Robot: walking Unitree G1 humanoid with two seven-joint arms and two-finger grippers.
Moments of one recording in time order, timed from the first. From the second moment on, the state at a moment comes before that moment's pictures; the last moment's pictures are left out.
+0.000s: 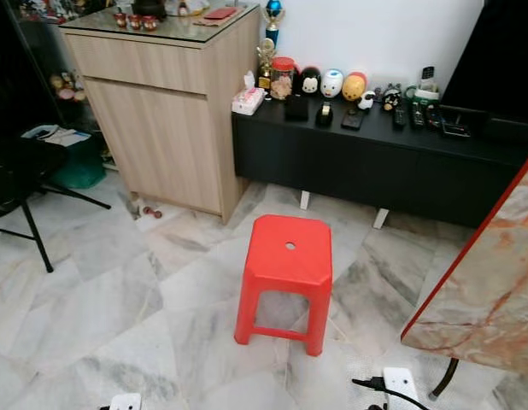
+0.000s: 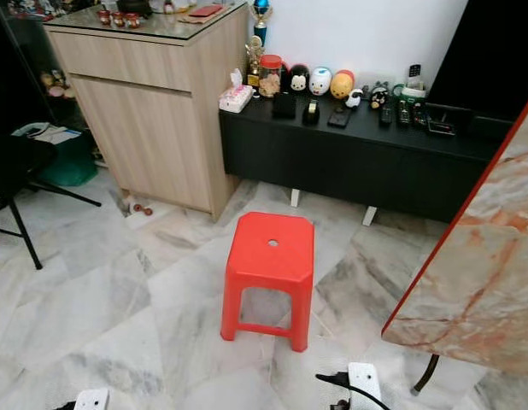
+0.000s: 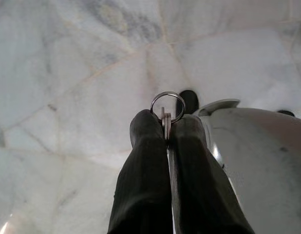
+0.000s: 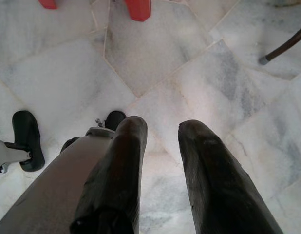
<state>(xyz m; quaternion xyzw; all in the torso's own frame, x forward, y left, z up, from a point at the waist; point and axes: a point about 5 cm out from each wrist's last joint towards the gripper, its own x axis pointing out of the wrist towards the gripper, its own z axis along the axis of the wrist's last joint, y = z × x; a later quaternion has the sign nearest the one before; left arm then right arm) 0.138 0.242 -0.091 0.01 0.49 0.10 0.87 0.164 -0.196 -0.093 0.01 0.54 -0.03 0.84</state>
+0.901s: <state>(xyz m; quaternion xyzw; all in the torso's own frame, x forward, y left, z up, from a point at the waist) 0.135 0.236 -0.094 0.02 0.50 0.08 0.86 0.187 -0.192 -0.084 0.06 0.51 -0.12 0.85</state>
